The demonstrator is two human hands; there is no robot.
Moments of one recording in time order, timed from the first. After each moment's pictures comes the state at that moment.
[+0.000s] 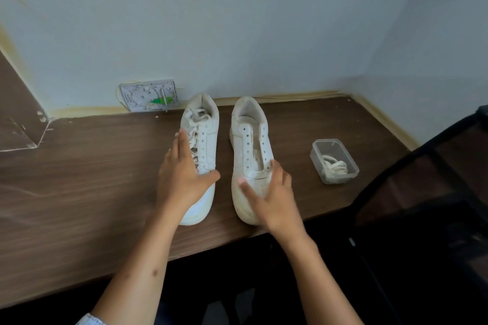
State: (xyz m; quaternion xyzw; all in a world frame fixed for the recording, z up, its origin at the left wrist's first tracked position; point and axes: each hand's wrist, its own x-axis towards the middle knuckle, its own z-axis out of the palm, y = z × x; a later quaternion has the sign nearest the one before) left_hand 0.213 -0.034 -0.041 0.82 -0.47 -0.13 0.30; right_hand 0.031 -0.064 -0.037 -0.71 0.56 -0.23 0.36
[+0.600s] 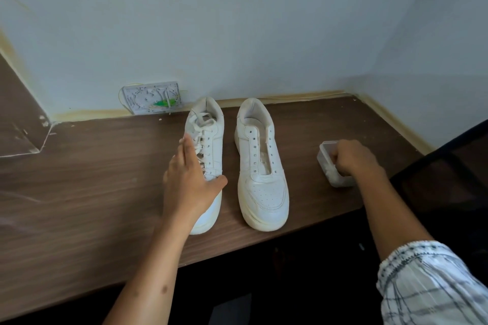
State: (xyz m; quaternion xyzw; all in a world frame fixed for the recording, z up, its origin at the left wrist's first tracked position) left_hand 0.208 -0.030 -0.042 0.82 -0.48 -0.11 0.30; right_hand -0.044 -0.211 0.005 -0.73 0.67 0.11 0.04
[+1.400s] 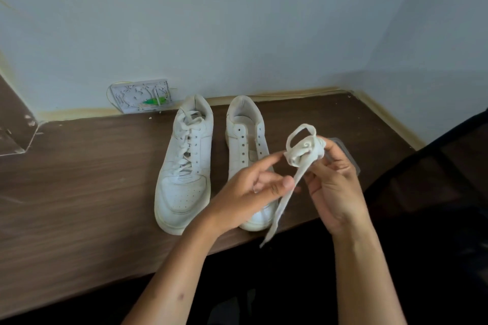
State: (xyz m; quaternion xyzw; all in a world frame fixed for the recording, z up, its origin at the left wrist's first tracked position) left_hand 0.132 -0.039 -0.008 0.46 -0.57 -0.52 0.44; right_hand -0.022 -0.091 0.020 -0.43 0.31 -0.51 0.68
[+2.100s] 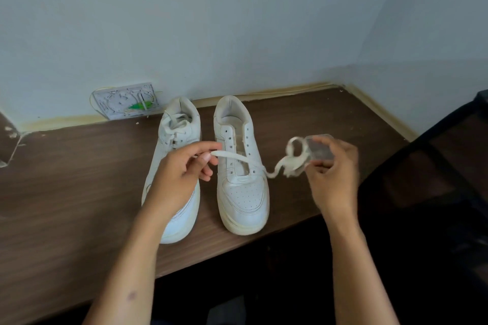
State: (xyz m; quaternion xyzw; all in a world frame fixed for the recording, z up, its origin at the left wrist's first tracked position) left_hand 0.196 -0.047 -0.020 0.59 -0.52 -0.32 0.54; right_hand -0.039 -0.117 -0.007 -0.61 0.57 -0.46 0.28
